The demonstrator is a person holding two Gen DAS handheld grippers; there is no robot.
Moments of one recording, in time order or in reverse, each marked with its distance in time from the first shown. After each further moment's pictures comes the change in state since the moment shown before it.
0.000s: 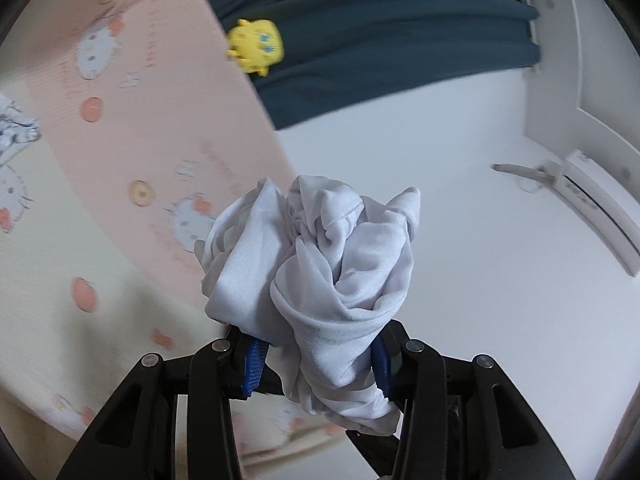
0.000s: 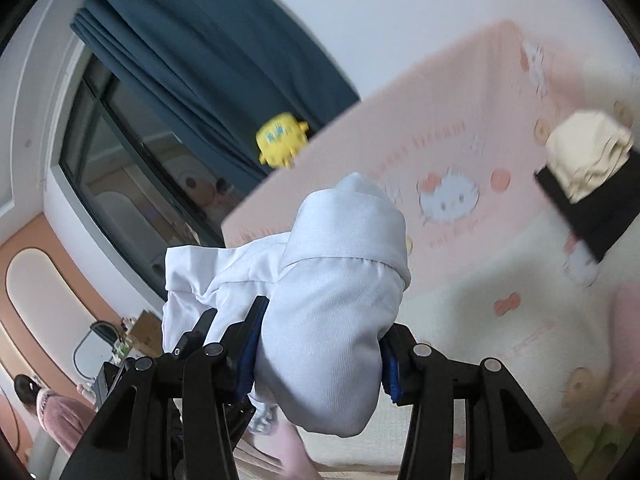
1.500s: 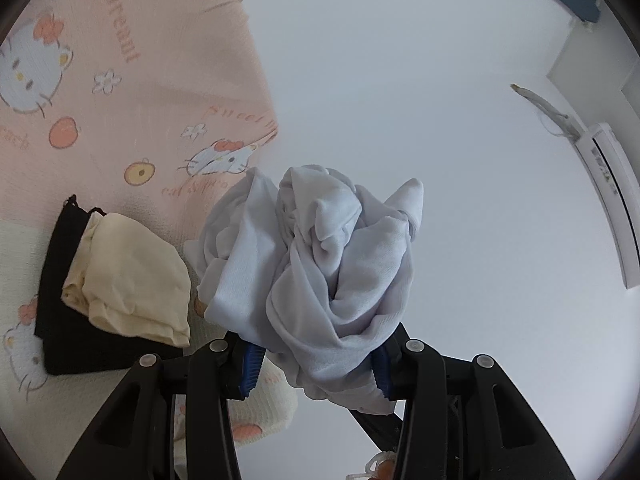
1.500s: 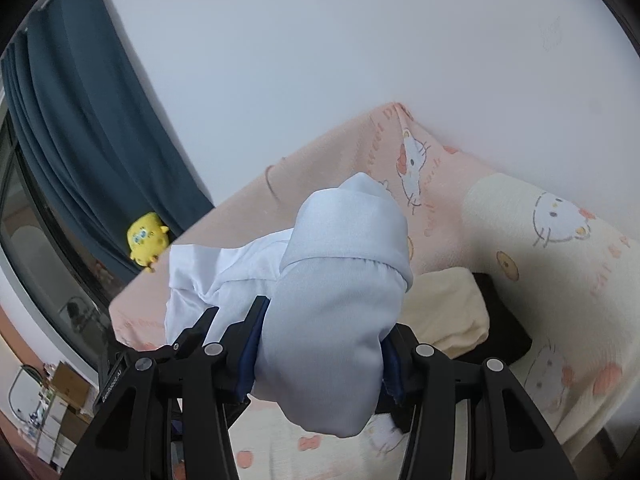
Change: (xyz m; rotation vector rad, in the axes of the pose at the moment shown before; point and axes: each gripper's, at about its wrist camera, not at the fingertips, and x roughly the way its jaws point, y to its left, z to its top) left arm 0.389 -0.037 -0.079 -0.157 0.427 -0.189; right arm -0.056 -0.211 0.268 -0.030 -0.070 -0.333
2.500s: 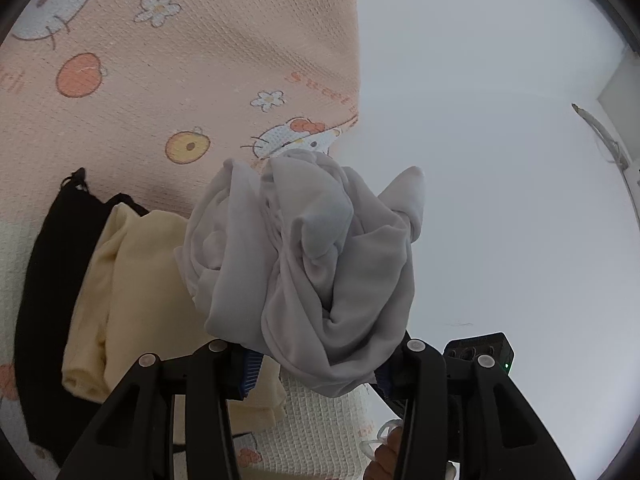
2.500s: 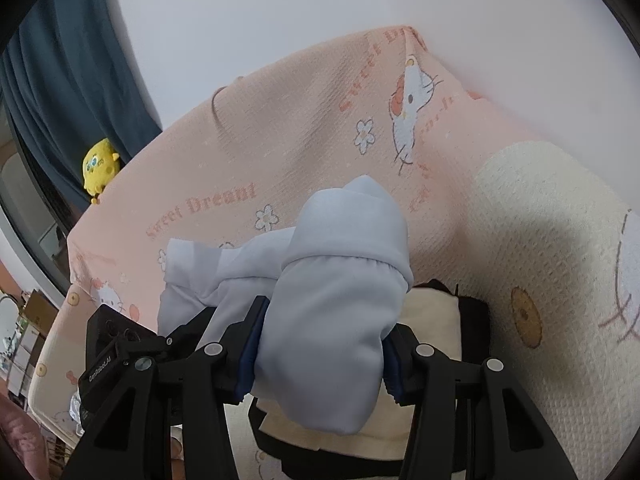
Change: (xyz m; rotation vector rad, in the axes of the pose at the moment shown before) left arm 0.096 0.138 0.013 -0.080 0.026 0.066; right arm 0.167 -0.106 0.019 -0.172 0.219 0.012
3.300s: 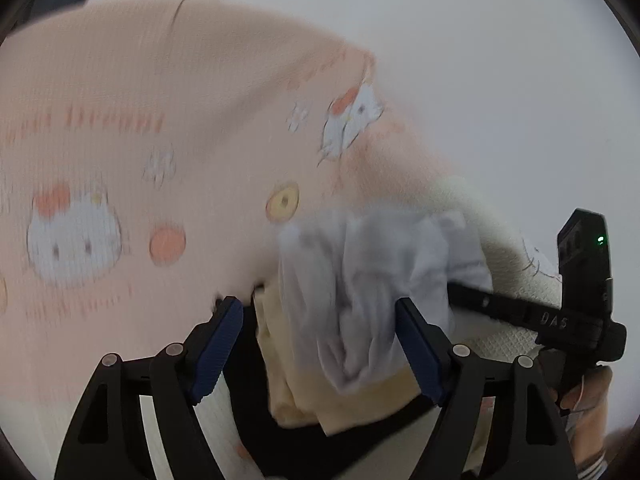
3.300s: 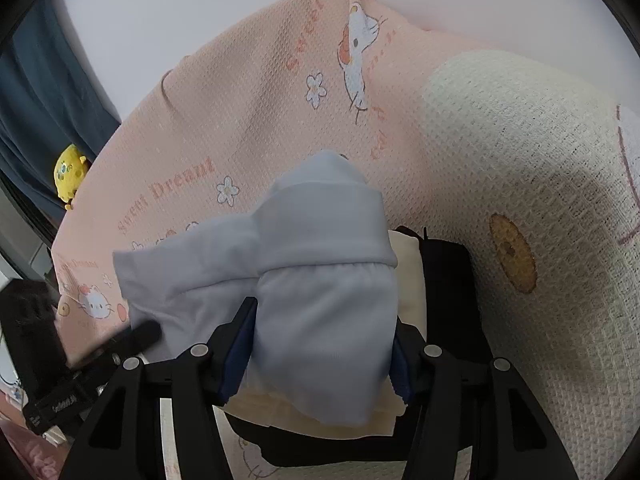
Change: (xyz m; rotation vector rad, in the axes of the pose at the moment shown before) left arm -0.005 -0.079 -0.019 0.753 0.105 0.667; right arm 0.029 -0.051 -0.044 0.115 0.106 -0.030
